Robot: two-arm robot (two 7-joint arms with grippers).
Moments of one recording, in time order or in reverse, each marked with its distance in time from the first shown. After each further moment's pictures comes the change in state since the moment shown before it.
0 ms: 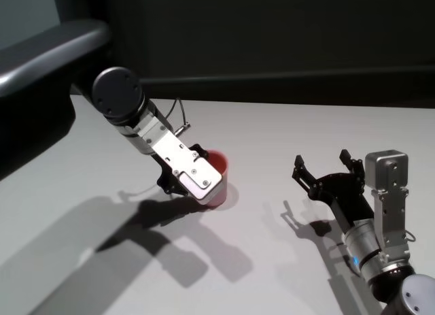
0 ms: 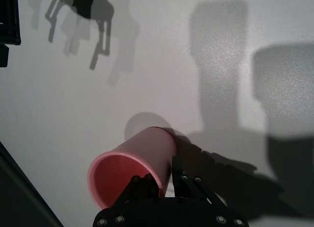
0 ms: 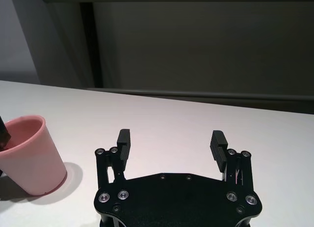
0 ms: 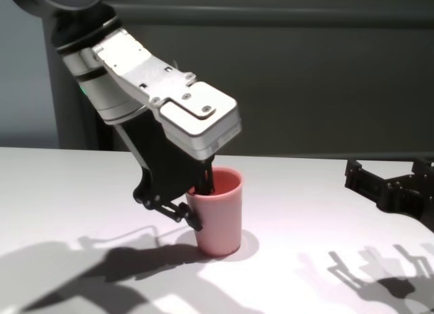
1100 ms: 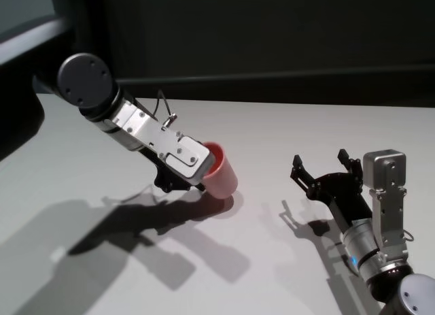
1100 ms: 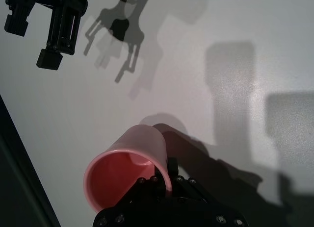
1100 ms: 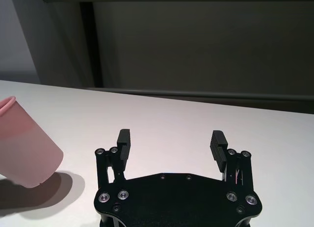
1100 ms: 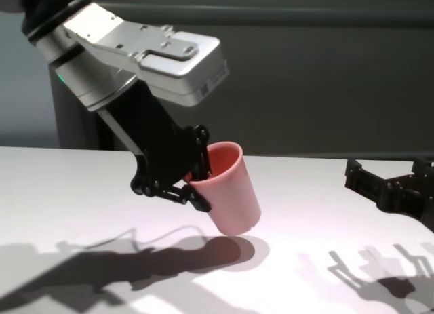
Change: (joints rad) left arm 0.020 0.070 -0.044 -0.059 -0.175 0.039 0.008; right arm 0.000 0.000 0.000 0.000 0.000 0.000 0.000
